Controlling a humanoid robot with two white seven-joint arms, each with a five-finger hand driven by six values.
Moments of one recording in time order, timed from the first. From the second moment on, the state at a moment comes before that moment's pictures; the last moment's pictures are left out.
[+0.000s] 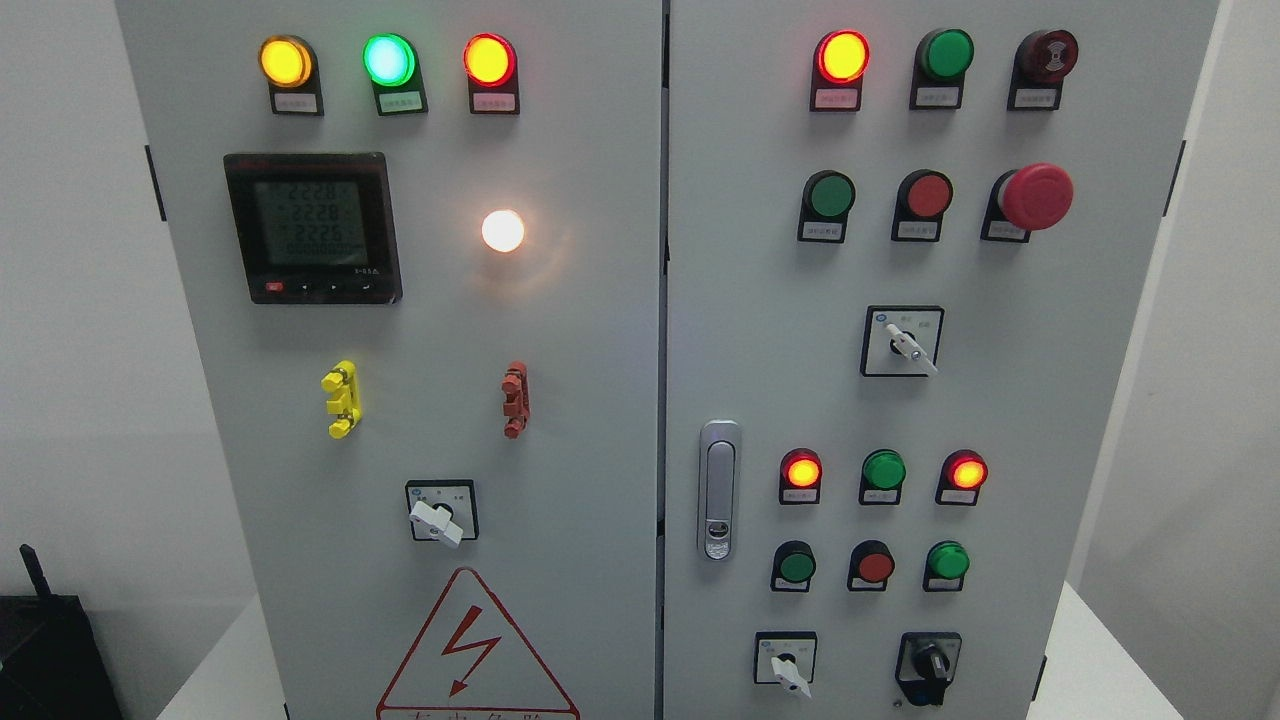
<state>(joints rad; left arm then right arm) -0.05 -0.08 0.07 0.11 -0.08 -0.10 -0.12 0.21 -0.04 0.00 -1.57 -0.20 -0.28 0.03</state>
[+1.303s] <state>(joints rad) -0.05 -0.08 0.07 0.11 -0.08 -0.10 -0.12 0.10 -0.04 -0.04 -1.72 -0.19 -0.19 0.03</state>
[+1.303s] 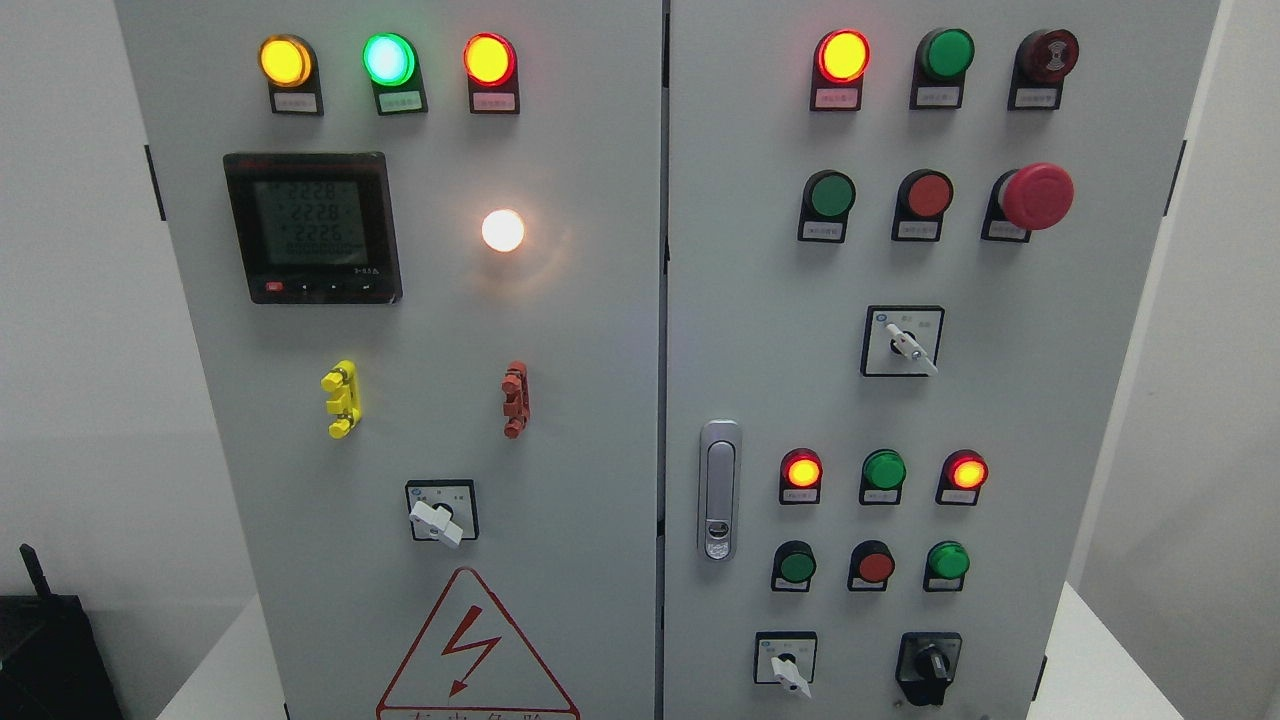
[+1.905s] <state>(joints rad) -0.05 -0.08 0.07 0.11 -0.08 -0.10 -0.12 0.08 -0.03 -0.04 -1.74 -0.18 -0.18 0.04</state>
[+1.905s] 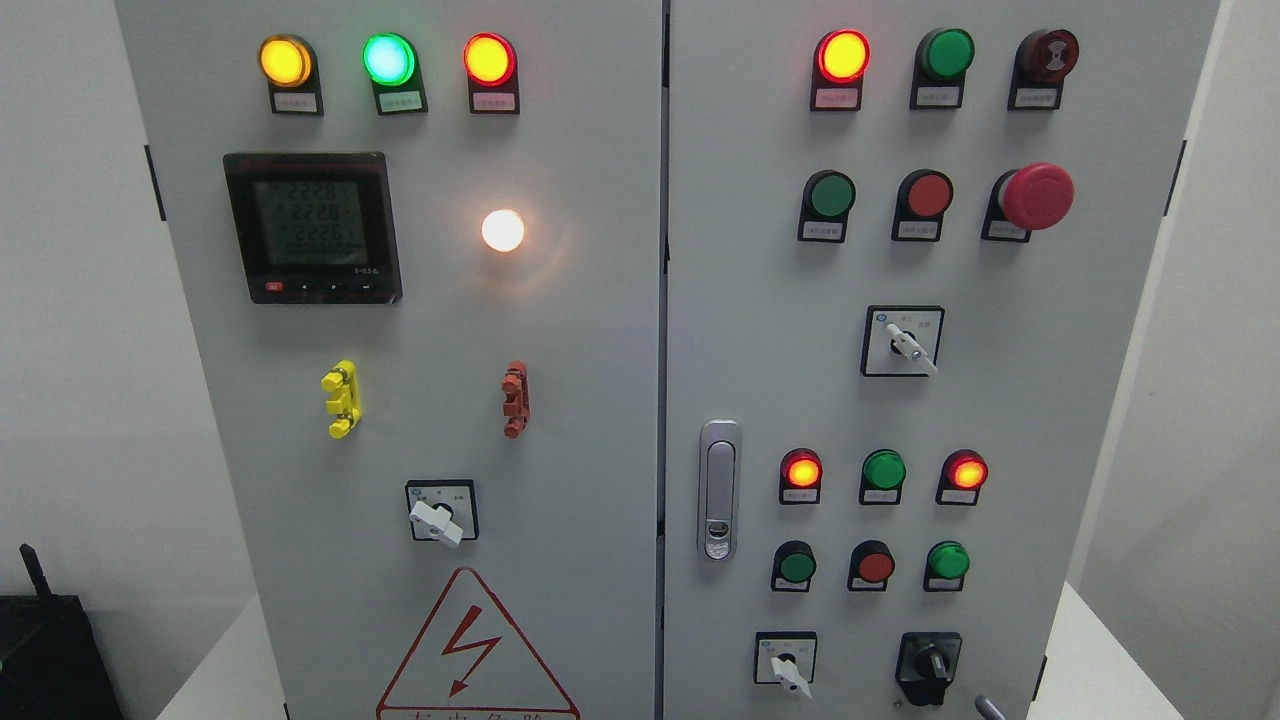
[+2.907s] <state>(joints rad) -0.05 -0.08 0.07 0.11 -0.08 -0.10 -0.12 0.07 -0.01 -0.01 -1.74 -0.17 -0.18 0.04</state>
